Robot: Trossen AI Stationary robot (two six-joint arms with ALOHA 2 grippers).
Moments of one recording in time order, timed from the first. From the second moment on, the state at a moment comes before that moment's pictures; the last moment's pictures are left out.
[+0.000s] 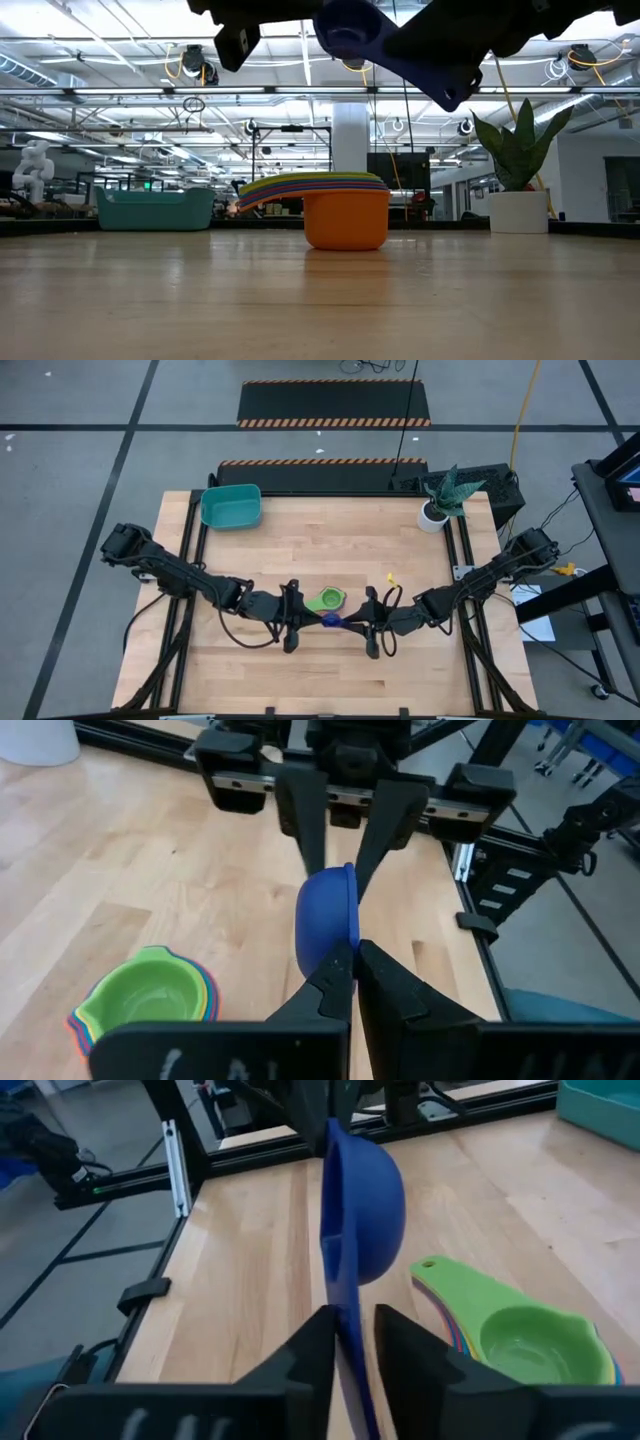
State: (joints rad) left arm -0.37 1.52 0.92 0.21 -0.24 -0.40; right arm 0.46 1.47 0.68 0.40 0.38 0.42
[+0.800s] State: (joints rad) left arm -0.41 1.41 0.92 0.30 -0.35 -0.15; right arm 0.62 1.25 0.68 0.31 0.61 0.29
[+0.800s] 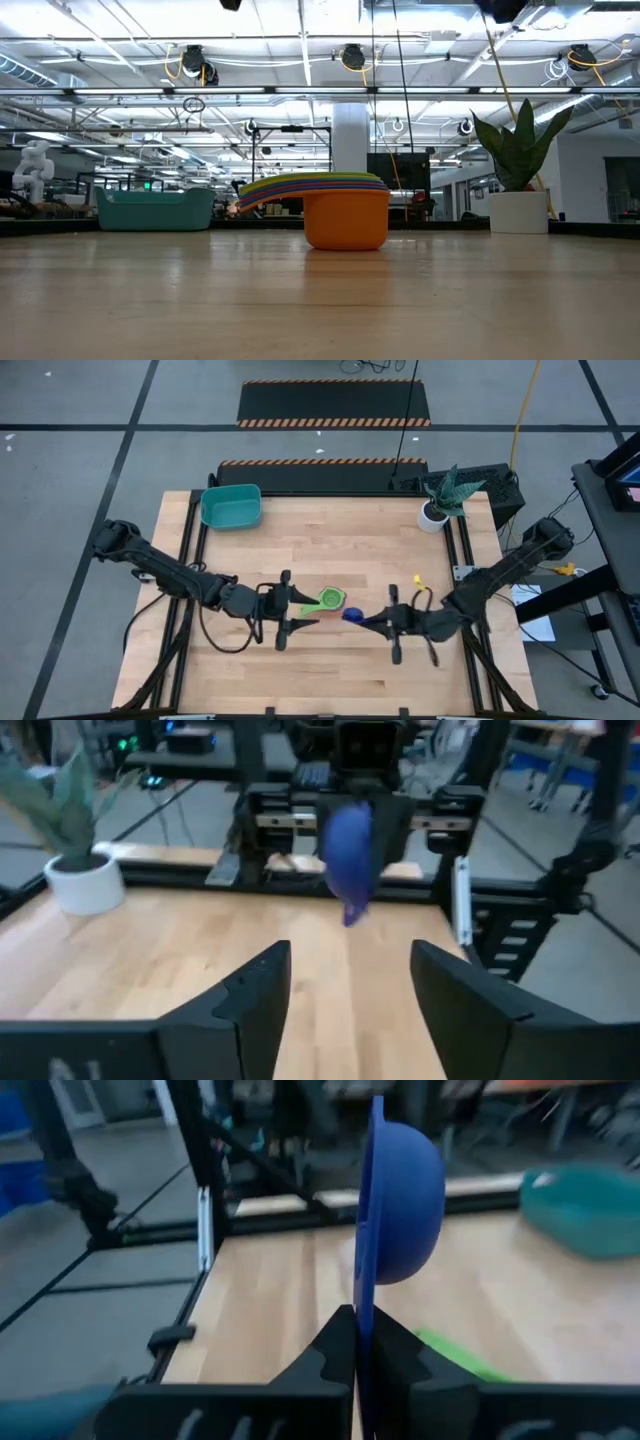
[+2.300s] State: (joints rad) left arm -0.46 1.89 1.08 1.04 -0.33 0.12; right arm 0.66 1.53 0.69 1.30 0.55 -0.23
